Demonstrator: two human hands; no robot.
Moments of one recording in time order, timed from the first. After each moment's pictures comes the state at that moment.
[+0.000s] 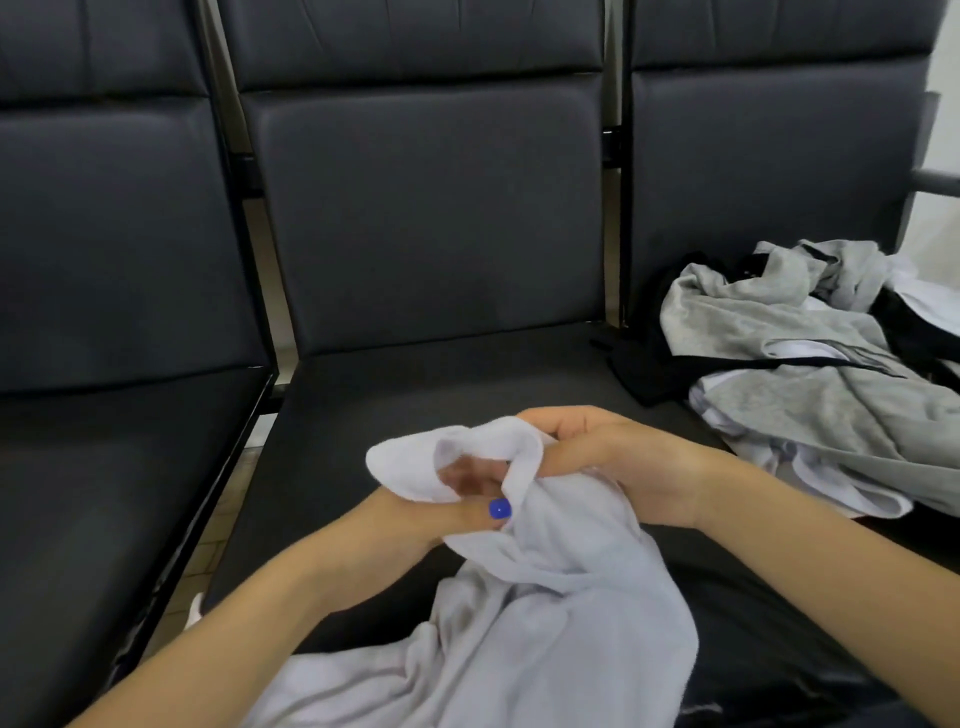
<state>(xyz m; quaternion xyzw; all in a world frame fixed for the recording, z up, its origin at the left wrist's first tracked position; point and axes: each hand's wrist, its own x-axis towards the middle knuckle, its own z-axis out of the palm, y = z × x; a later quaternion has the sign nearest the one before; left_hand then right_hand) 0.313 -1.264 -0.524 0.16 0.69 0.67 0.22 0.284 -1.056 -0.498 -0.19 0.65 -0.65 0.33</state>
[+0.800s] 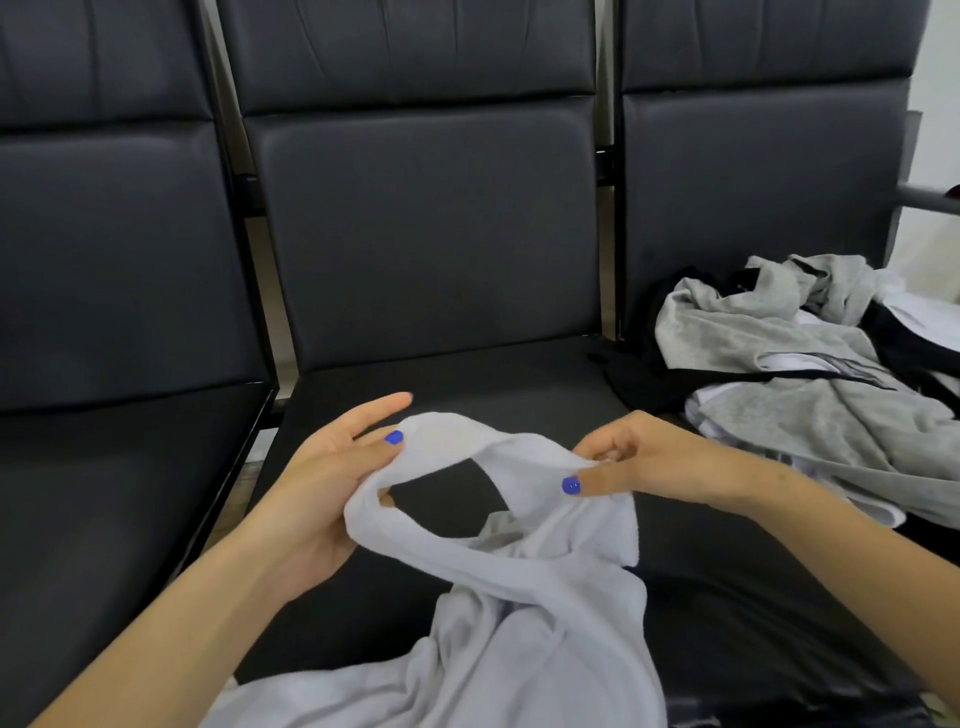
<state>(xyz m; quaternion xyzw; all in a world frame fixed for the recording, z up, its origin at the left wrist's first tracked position) 0.319 -1.277 -0.482 -0.07 0.64 0.76 0.07 0.277 -1.020 -0.498 -0.16 0.85 -0.46 0.20</state>
